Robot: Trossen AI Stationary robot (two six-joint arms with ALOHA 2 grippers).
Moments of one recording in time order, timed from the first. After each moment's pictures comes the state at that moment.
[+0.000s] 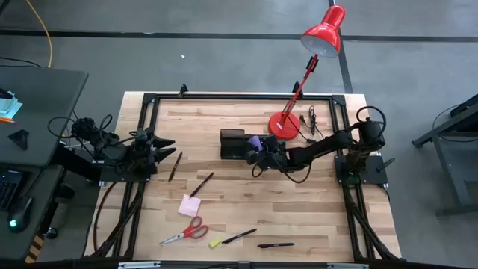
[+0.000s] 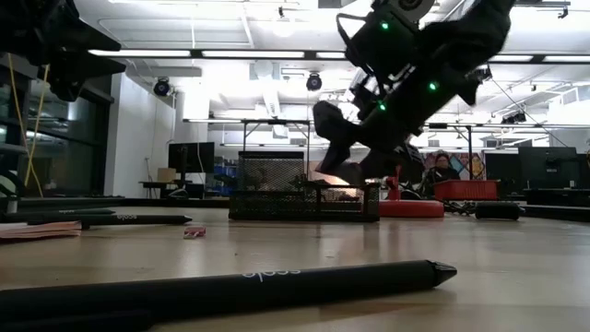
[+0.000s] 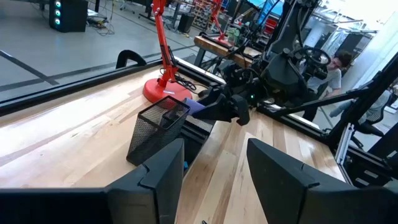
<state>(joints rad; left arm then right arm) -0.46 0.01 0.30 -0.50 -0.84 -0.52 0.08 1.79 0.86 0.15 0.77 0.96</state>
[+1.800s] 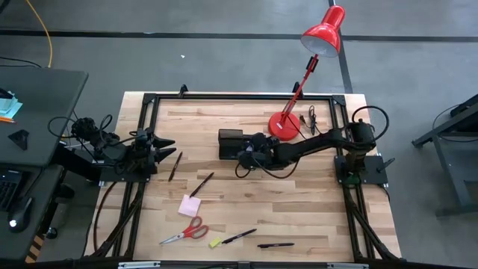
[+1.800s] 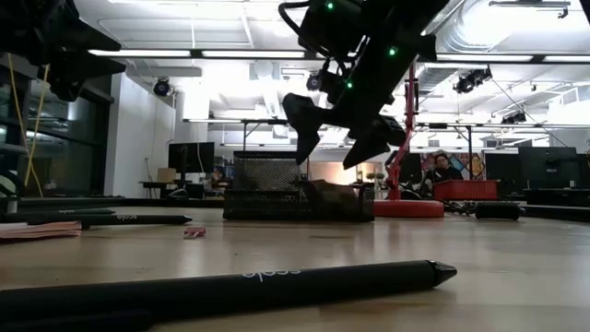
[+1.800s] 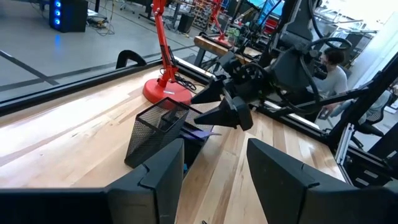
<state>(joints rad) -0.46 0.01 0.30 -0.50 -0.84 -0.52 0.08 1.88 1.21 -0.39 0.75 0.99</state>
